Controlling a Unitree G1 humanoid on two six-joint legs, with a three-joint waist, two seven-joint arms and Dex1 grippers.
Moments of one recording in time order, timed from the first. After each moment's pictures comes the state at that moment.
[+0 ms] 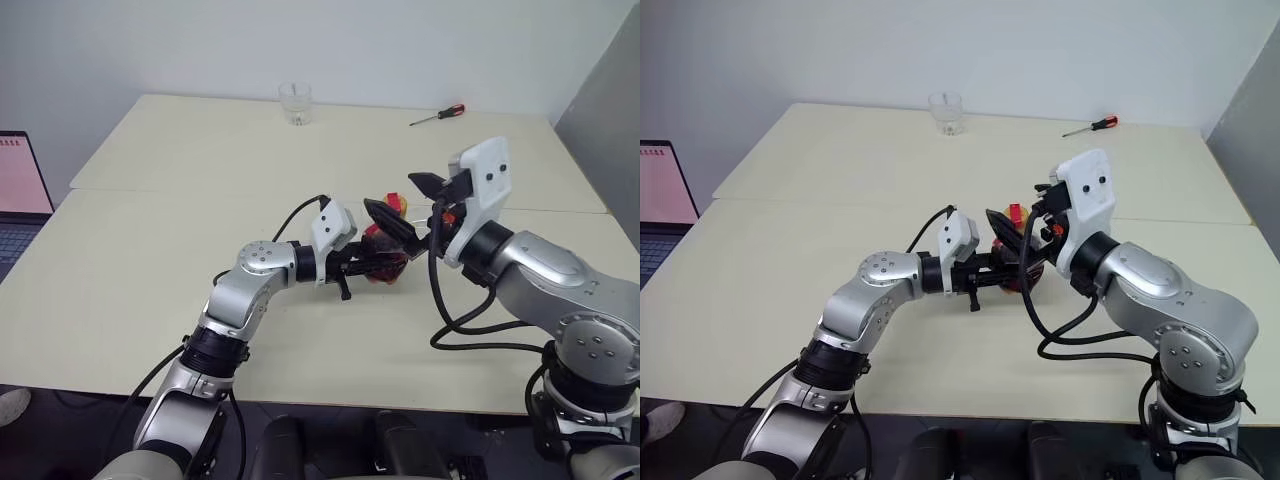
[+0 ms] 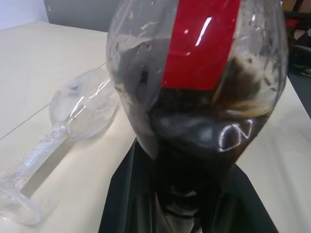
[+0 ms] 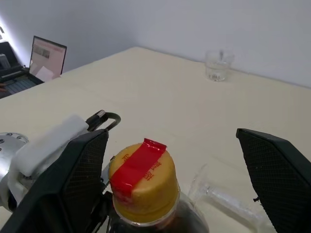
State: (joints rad) left arm -0.60 0.32 -0.24 0.00 -0.31 0.45 -0.95; right arm -0.59 -0.38 -0.07 -0.73 0.85 1.16 -0.07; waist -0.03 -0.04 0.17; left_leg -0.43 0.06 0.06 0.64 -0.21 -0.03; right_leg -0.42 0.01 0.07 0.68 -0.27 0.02
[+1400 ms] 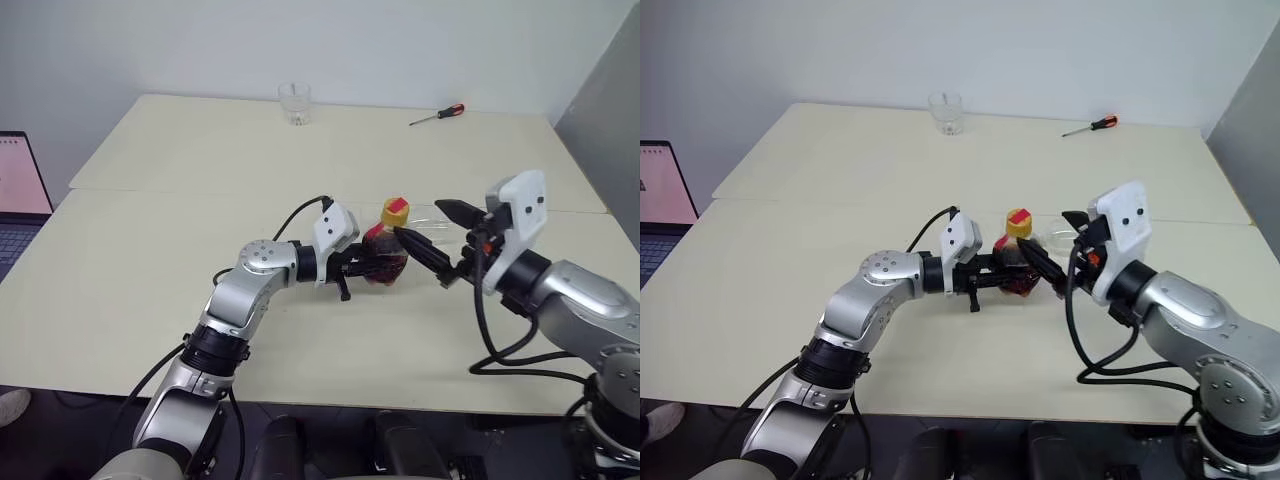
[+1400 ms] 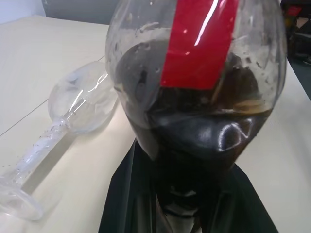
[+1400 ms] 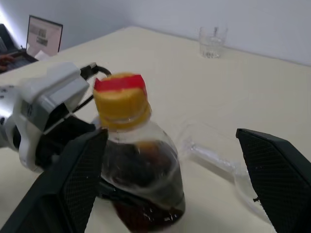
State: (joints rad) left arm -0.61 0.33 -0.25 0.01 -0.27 0.44 -0.97; right arm -0.36 -0.59 -0.26 -0.82 1.00 1.12 0.10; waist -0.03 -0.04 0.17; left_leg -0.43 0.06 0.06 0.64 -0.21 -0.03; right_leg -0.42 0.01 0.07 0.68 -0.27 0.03
